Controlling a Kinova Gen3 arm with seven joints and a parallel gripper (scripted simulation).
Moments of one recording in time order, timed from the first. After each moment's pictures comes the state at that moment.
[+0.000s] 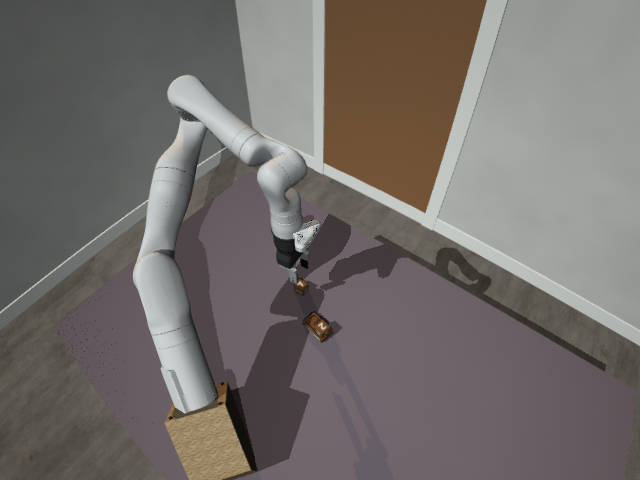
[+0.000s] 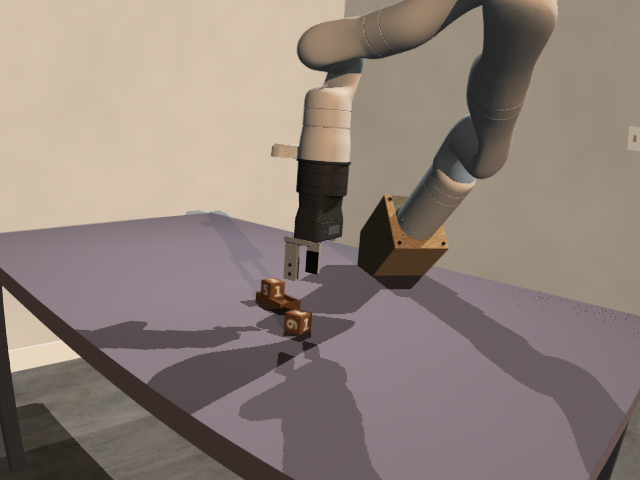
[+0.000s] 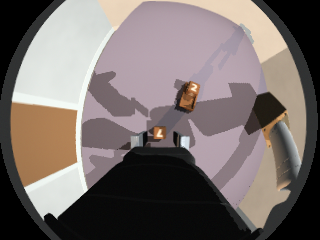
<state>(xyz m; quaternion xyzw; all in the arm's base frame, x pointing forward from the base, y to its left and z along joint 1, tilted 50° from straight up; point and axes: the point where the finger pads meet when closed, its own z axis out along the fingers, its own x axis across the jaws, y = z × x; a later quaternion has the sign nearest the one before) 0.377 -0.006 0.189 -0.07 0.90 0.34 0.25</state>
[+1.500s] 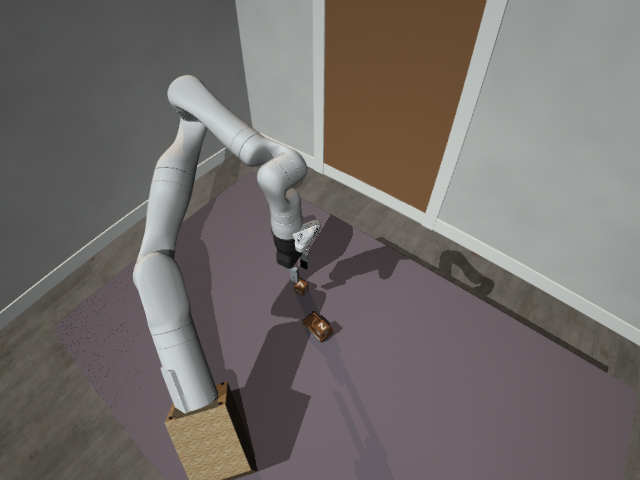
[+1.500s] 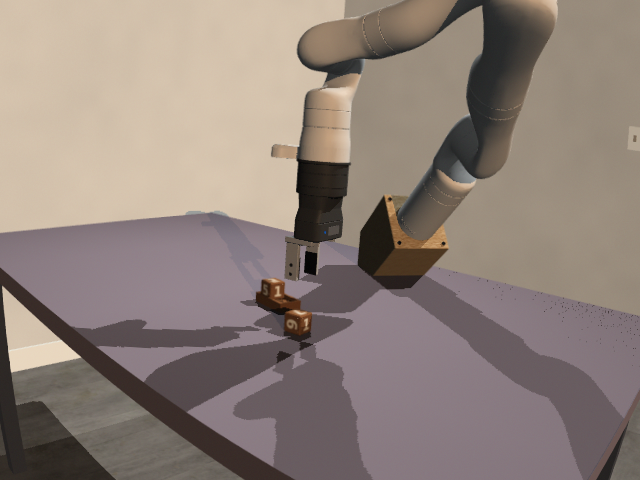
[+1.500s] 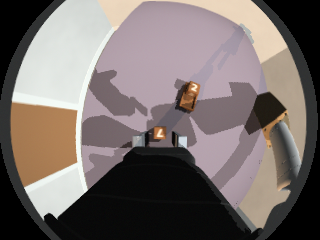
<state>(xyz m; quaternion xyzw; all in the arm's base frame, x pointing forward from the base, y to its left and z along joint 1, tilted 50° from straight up) 0.378 -0.006 0.189 -0.07 0.90 0.34 0.25</state>
